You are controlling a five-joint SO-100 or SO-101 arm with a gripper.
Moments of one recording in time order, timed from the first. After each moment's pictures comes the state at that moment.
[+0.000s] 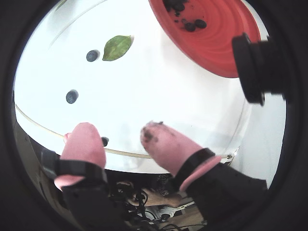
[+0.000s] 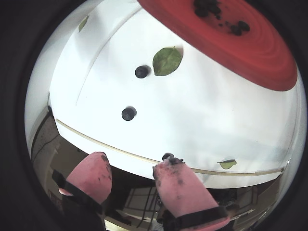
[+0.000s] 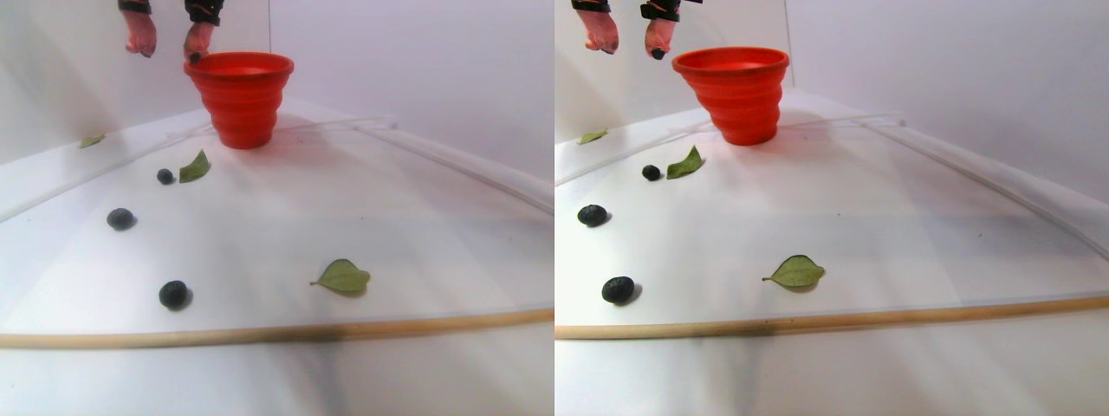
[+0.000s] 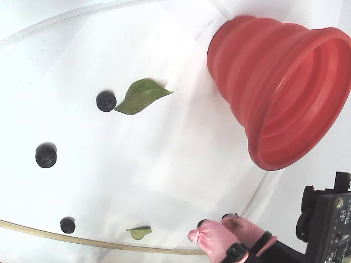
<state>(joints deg) -14.1 150.1 140.0 42.5 -93.0</state>
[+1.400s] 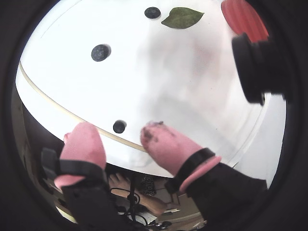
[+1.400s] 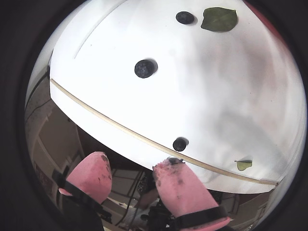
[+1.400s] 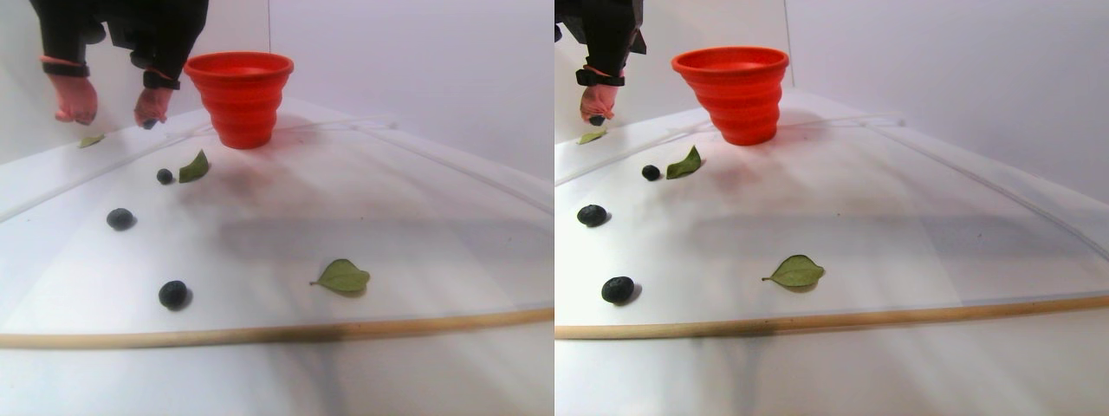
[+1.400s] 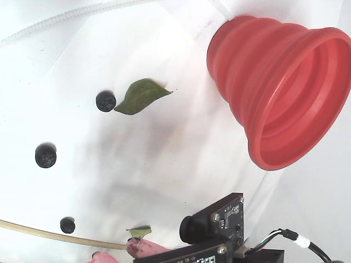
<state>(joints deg) -19.9 147.9 158.4 27.8 -100.1</state>
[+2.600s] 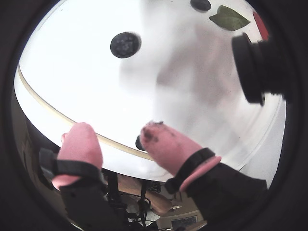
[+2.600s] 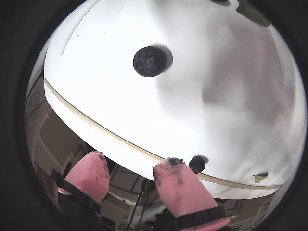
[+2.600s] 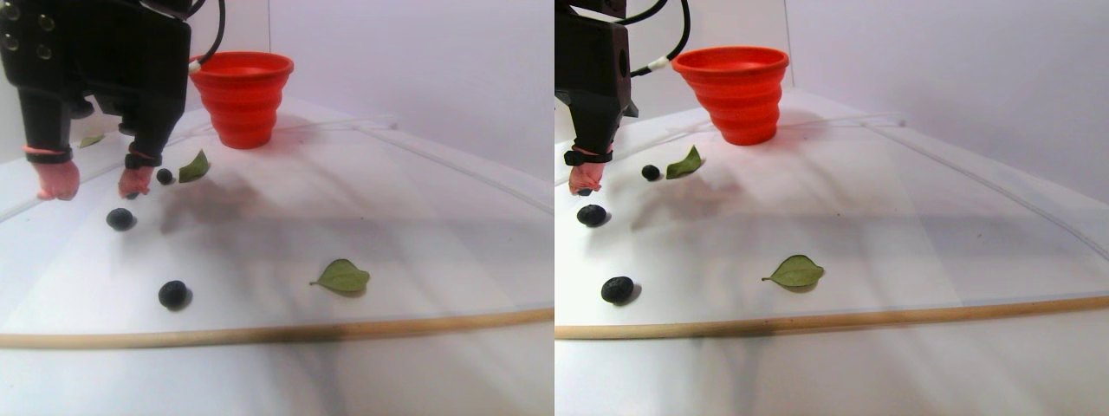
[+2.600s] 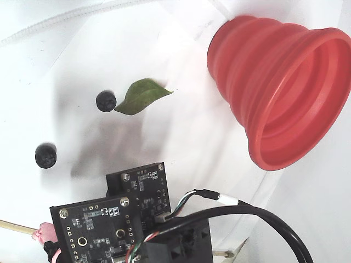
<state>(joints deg) -22.8 117.9 156.7 2.9 -96.8</state>
